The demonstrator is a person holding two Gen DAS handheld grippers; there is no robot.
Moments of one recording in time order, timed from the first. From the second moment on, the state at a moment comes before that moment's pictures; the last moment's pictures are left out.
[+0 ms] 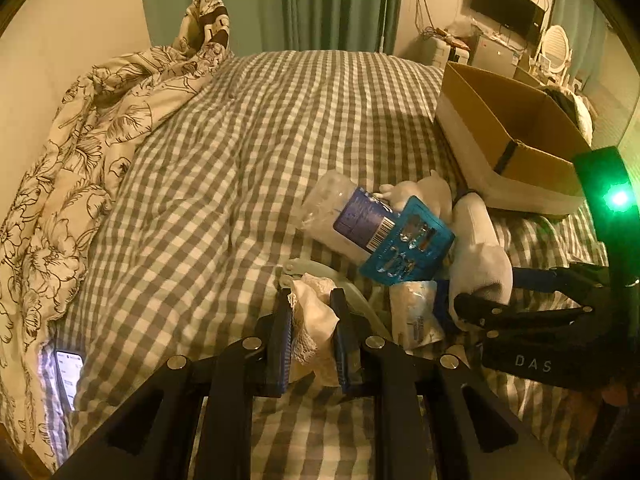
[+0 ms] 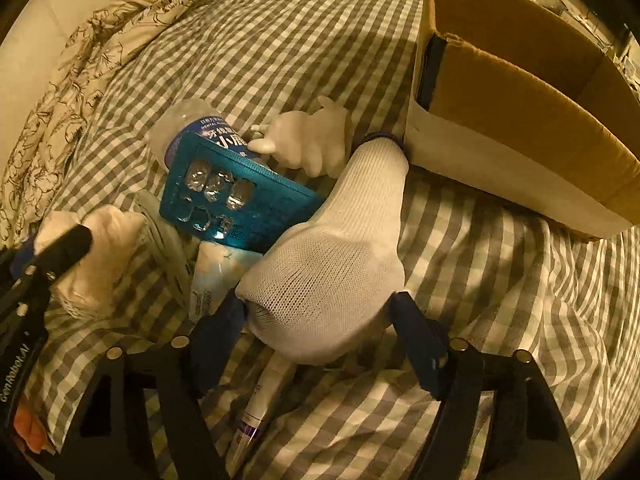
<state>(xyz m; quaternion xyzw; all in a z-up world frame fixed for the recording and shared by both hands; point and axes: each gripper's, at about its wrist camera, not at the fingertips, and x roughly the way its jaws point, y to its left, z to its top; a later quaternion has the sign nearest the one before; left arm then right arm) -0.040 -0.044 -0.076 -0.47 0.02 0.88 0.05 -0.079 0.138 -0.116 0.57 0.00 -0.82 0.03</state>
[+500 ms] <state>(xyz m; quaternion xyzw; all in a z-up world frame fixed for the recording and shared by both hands) -0.019 -0.033 -0.010 -0.42 0.00 0.90 0.10 -0.034 0.148 -0.021 0.48 -0.02 -0.88 0.04</state>
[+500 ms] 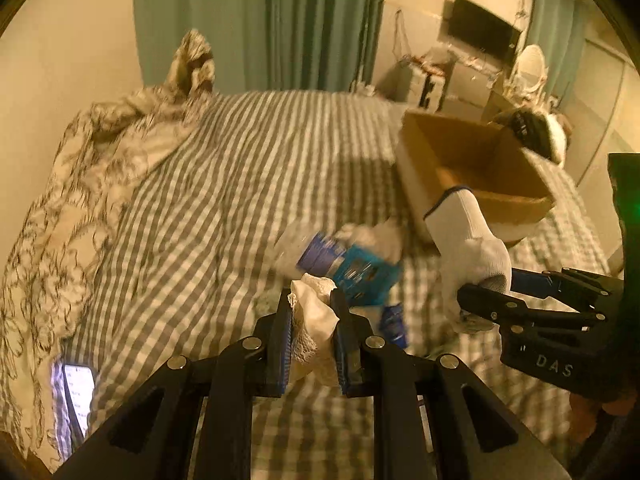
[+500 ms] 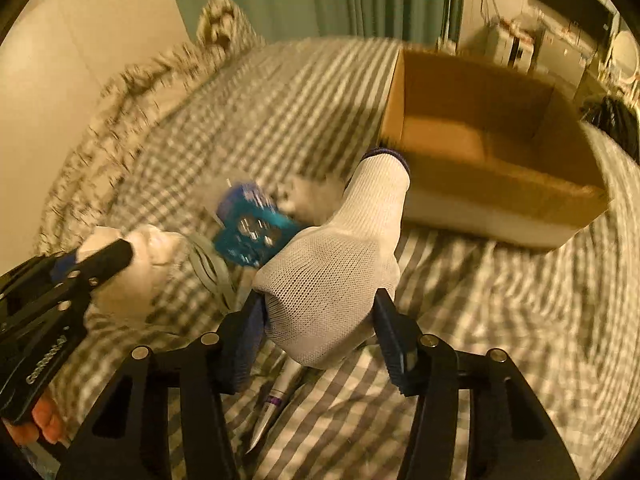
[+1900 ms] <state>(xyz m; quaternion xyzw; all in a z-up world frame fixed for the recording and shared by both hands) -0.177 0.156 0.026 -0.40 0.05 0.89 0.20 -0.103 0.341 0.058 0.38 -0.07 -0.92 -0.07</state>
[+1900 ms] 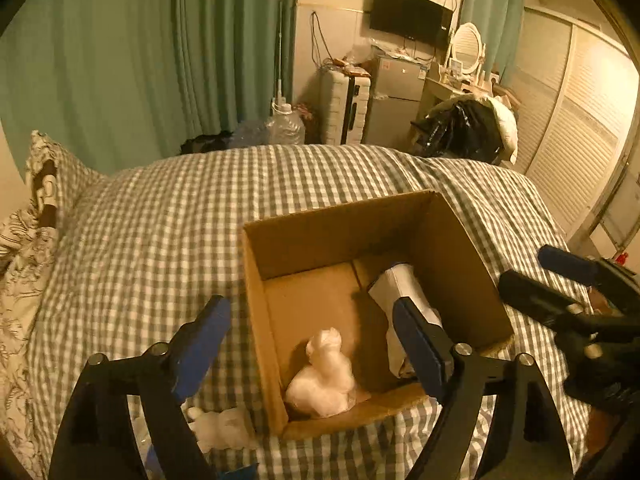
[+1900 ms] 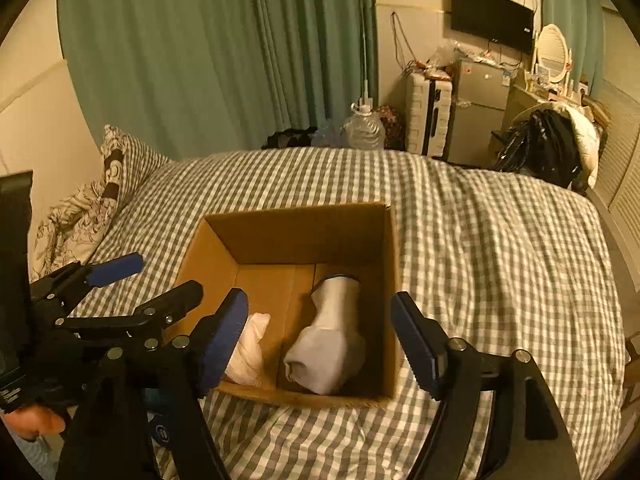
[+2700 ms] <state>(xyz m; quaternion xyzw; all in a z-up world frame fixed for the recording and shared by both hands) -0.065 -0.043 -0.034 -0.42 0.05 0.91 0.02 -0.031 0.151 -0.017 0.47 -0.05 -0.88 0.08</state>
